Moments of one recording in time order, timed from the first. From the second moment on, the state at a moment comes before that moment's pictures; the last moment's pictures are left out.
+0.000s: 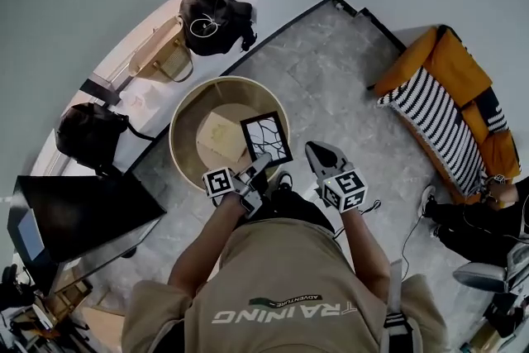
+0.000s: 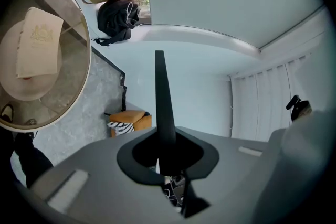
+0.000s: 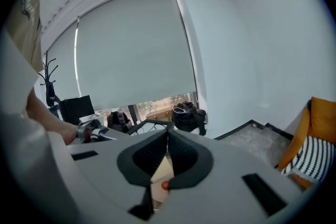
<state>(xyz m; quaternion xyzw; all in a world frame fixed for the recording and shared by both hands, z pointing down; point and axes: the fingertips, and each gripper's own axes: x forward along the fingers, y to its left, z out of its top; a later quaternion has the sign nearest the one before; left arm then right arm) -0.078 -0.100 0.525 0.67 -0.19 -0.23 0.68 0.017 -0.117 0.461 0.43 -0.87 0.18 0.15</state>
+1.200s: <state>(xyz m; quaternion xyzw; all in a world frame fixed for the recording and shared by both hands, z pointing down) -0.027 -0.161 0.858 0.56 -0.26 -0.15 0.78 0.045 -0.148 0.816 0.35 -0.85 0.32 0.23</state>
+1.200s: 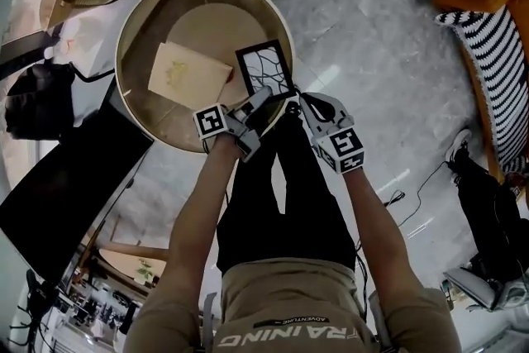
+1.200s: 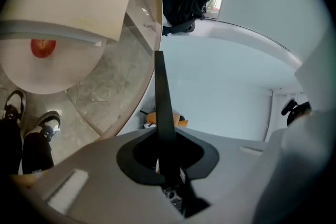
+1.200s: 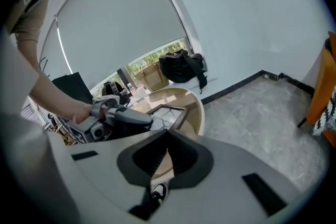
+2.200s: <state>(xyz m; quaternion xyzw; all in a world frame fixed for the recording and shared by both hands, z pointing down) -0.043 -0.160 0.934 0.57 -0.33 -0.02 0.76 0.018 -0.161 0.877 0.31 -0.85 0.37 0.23</state>
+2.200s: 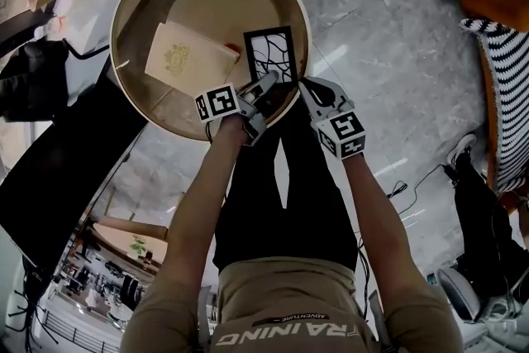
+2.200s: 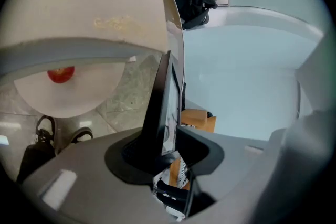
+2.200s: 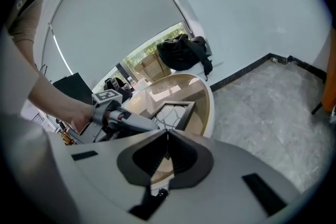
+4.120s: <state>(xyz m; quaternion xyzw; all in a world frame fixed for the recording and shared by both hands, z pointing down) -0.080 -0.150 0.856 0.73 -0.50 0.26 0.40 0.008 -0.131 0.806 0.31 -0.86 0.34 0.22</state>
